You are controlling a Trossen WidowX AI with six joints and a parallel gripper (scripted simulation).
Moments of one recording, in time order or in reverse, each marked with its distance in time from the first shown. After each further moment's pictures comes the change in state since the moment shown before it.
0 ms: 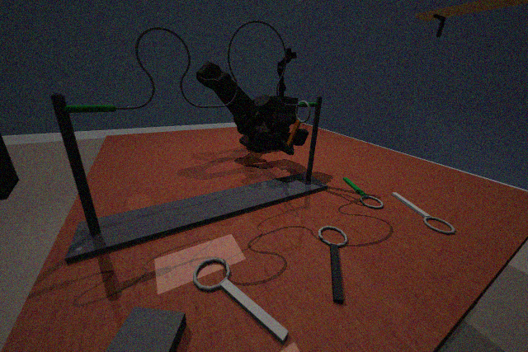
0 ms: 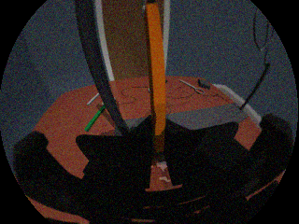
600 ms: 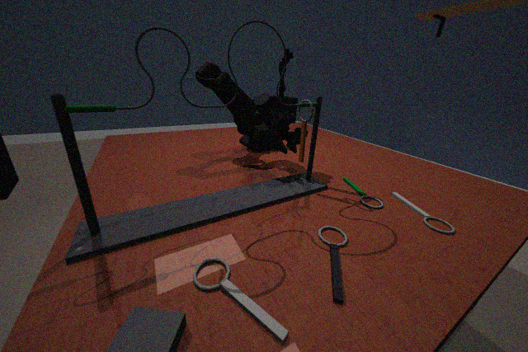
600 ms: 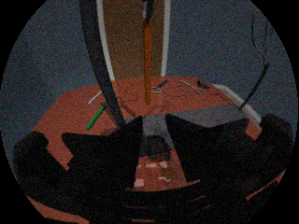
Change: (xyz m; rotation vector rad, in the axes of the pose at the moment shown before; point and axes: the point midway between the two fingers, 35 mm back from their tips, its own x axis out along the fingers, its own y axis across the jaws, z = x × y) arm -0.006 0.000 0.001 -0.004 0.001 0.001
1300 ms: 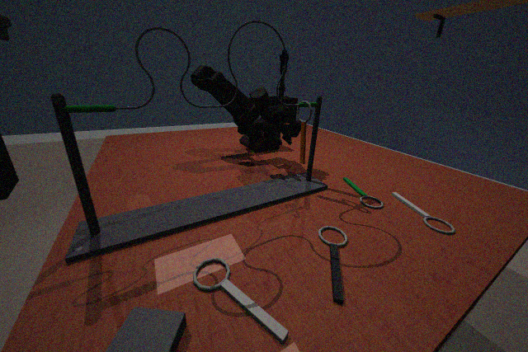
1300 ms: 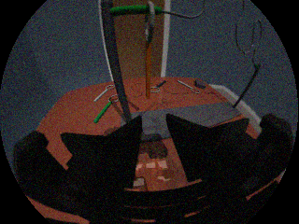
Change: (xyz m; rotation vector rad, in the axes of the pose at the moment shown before) arm -0.043 0.001 0.000 -0.004 -0.003 0.006
